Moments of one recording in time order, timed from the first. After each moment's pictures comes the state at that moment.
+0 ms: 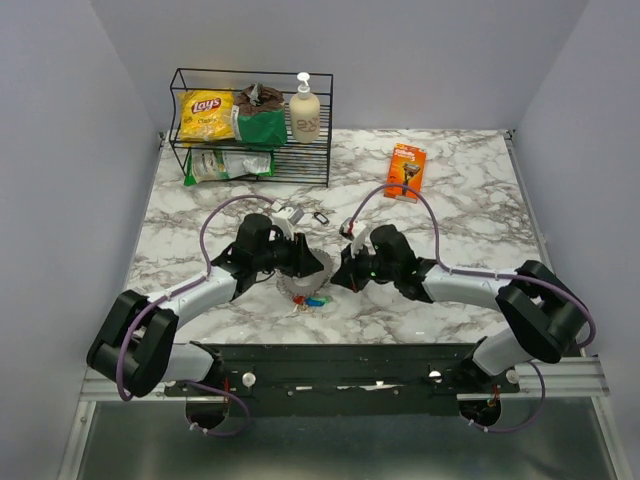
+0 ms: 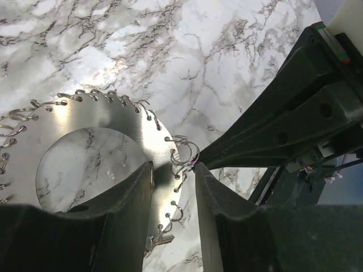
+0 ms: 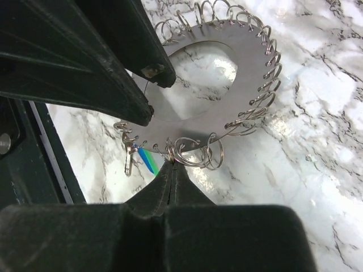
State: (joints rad) left arm -0.49 1.30 0.57 0.22 0.54 -0.43; right arm 0.77 1.52 0.65 0.33 -0.40 0.20
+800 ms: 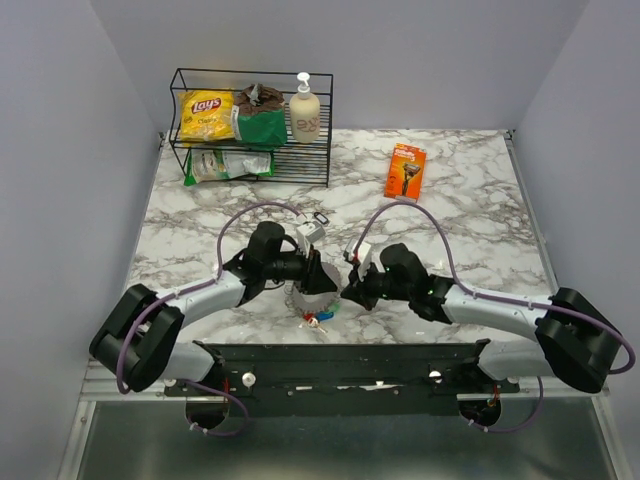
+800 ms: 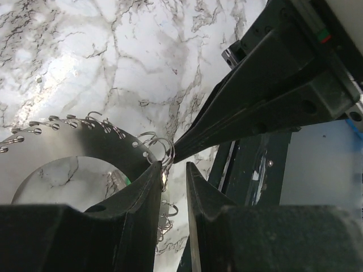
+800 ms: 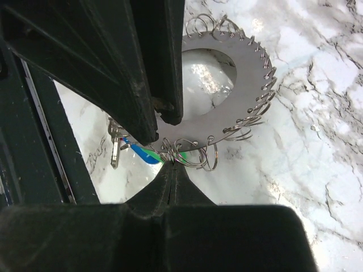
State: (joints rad) left arm -0.59 1.33 0.54 0.30 0.76 -0.34; right arm 0.87 1.29 0.53 0.22 -0.30 0.01
